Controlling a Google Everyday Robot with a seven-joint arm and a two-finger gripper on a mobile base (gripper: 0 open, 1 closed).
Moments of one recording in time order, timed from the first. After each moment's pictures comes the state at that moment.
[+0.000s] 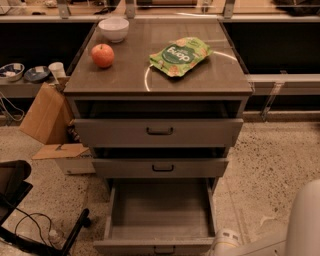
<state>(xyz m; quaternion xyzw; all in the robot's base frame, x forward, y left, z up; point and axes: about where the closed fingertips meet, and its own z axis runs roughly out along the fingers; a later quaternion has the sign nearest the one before) 0.310 -0.202 0.221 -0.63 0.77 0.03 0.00</state>
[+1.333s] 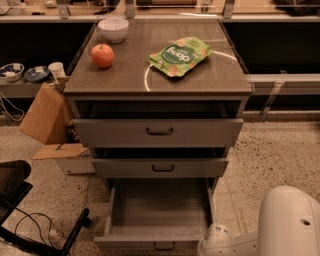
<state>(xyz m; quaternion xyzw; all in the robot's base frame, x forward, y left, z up) 0.390 -0.194 0.114 -0.65 0.76 0.02 0.06</state>
